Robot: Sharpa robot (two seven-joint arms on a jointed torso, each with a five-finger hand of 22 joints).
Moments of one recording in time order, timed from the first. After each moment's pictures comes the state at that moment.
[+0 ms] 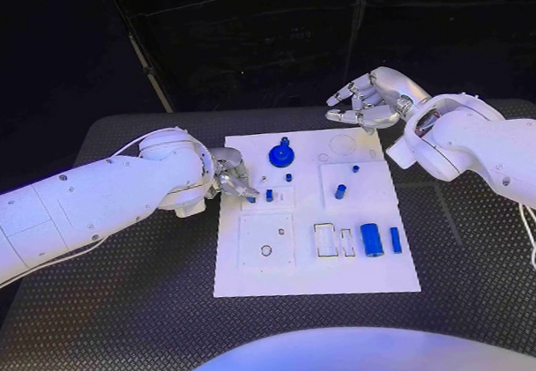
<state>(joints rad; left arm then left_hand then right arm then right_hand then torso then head) 1.20 -0.75 0.00 1.48 -1.15 0.16 -0.53 1.24 -0.06 0.48 0.15 0.15 0.93 0.06 0.56 0.67 1.29 -0.01 1.13 0.96 1.47 -0.07 1.57 1.31 0.05 1.44 0.04 1.31 1.31 1.08 -0.73 0.21 1.36 -1.03 -0.31 0.08 1.40 -0.08 0.02 0.27 0.32 0.90 0.16 0.17 0.07 1.22 0.07 1.16 1.09 1.46 0.00 1.41 1.31 0.13 1.17 0.11 1.16 0.80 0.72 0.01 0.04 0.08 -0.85</state>
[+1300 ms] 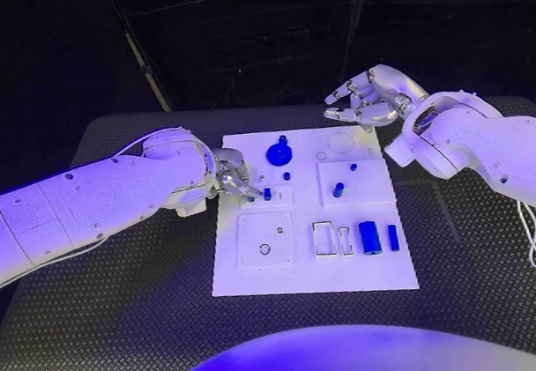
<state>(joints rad) 1.20 -0.73 -0.02 1.46 -1.16 0.18 -0.53 1.16 -0.08 0.44 0.14 0.14 0.95 0.03 0.64 0.69 1.32 -0.03 1.16 0.98 1.47 -0.08 1.57 1.31 0.05 1.46 0.03 1.33 1.31 1.08 -0.73 0.21 1.36 -1.03 -0.31 0.08 1.40 -0.08 0.02 0.27 0.32 0.90 0.16 0.17 0.07 1.22 0.07 1.16 1.09 1.47 0.00 1.41 1.31 0.13 1.17 0.11 1.16 0.80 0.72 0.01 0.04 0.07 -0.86</state>
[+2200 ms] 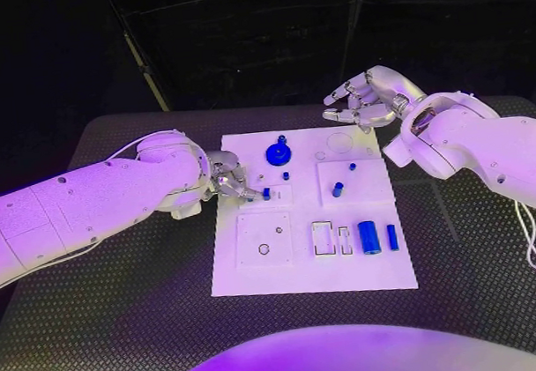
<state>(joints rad) 1.19 -0.75 -0.02 1.46 -1.16 0.18 -0.53 1.00 -0.06 0.19 0.29 0.14 0.95 0.03 0.66 0.67 1.30 -0.04 1.15 0.97 1.47 -0.09 1.57 1.31 0.05 1.46 0.03 1.32 1.31 1.08 -0.73 0.21 1.36 -1.03 -0.31 0.08 1.40 -0.08 0.02 0.27 0.32 0.90 0.16 0.17 0.07 1.22 0.07 1.16 1.08 1.46 0.00 1.41 1.31 0.13 1.17 0.11 1.15 0.79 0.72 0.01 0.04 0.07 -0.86</state>
